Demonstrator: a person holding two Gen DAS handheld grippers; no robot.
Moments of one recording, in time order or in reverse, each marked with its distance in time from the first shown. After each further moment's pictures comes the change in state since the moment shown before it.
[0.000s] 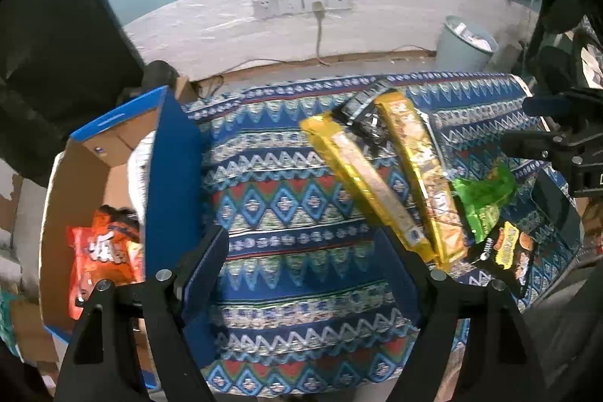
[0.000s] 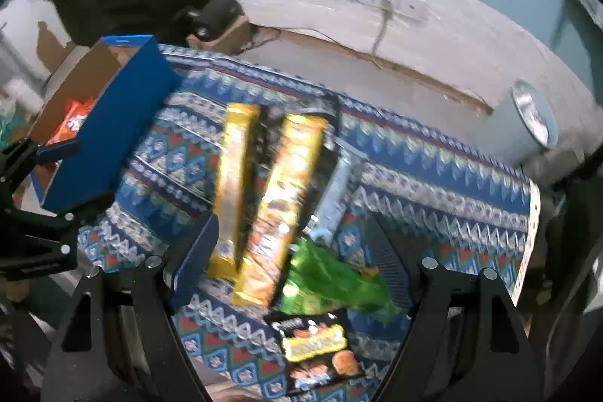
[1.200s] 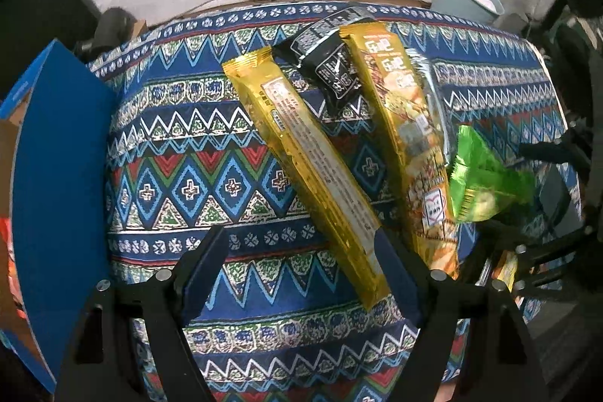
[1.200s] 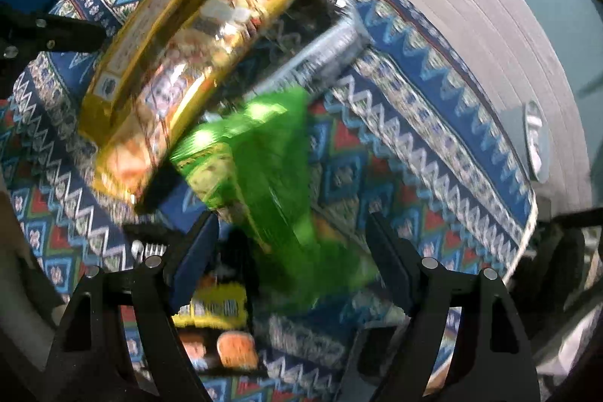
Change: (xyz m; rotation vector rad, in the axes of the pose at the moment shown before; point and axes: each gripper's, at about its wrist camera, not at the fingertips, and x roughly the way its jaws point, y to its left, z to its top) left arm 0.101 -0.042 0.018 -0.052 0.235 -0.095; right arm 0.109 -0.011 -0.060 -0.390 0.257 -0.143
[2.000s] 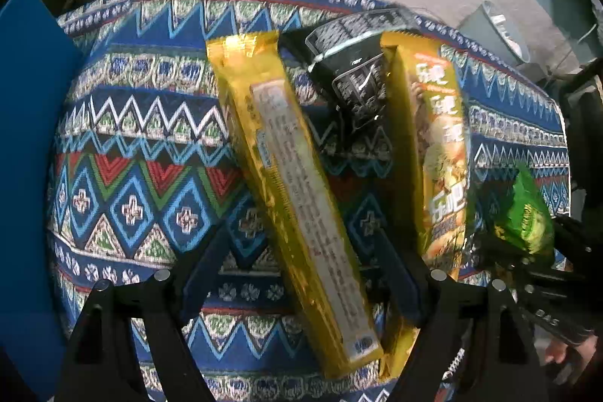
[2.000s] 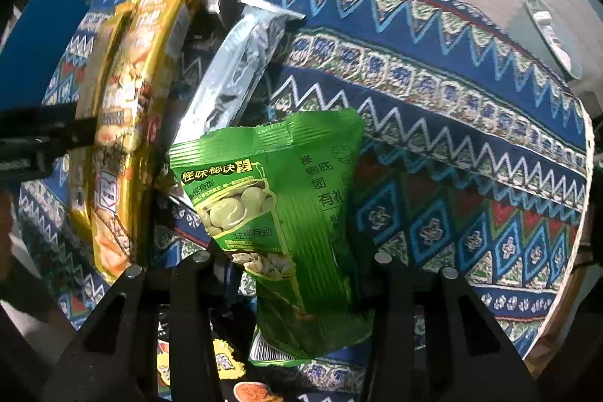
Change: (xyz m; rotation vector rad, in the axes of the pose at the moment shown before) left arm 0.054 0.009 0.034 -0.197 0.013 -0.072; right arm 0.020 -0.084 -0.007 0.423 -0.040 0.196
